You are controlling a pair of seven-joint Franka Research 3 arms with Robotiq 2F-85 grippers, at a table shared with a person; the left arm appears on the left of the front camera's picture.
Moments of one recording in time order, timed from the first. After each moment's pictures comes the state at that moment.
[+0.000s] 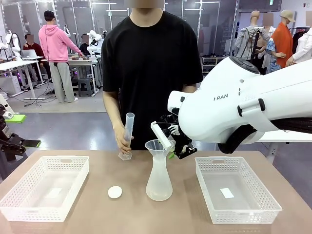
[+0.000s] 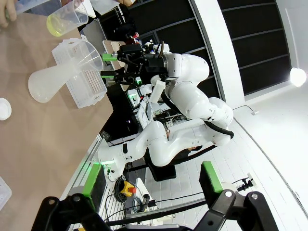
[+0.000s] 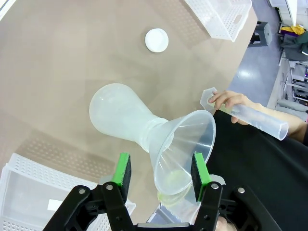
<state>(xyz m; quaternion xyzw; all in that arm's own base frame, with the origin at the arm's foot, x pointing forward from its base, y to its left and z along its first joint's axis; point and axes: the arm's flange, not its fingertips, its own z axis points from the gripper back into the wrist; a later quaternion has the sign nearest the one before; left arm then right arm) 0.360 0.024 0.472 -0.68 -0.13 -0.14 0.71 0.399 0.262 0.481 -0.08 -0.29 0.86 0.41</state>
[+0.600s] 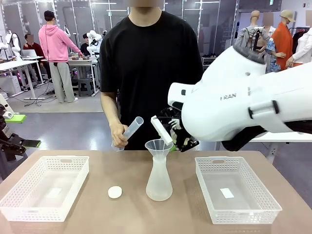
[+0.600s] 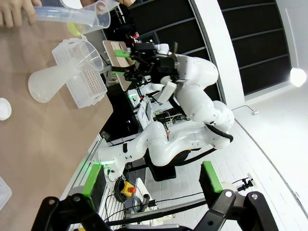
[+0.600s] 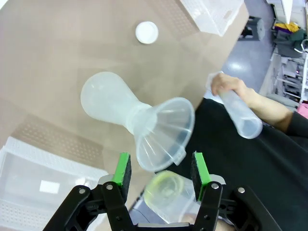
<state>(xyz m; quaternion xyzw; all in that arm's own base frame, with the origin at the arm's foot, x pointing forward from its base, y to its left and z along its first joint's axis) 0.360 0.024 0.472 -0.68 -0.13 -0.14 0.71 0.382 0.260 0.521 -0.13 -0.30 0.86 0.39</state>
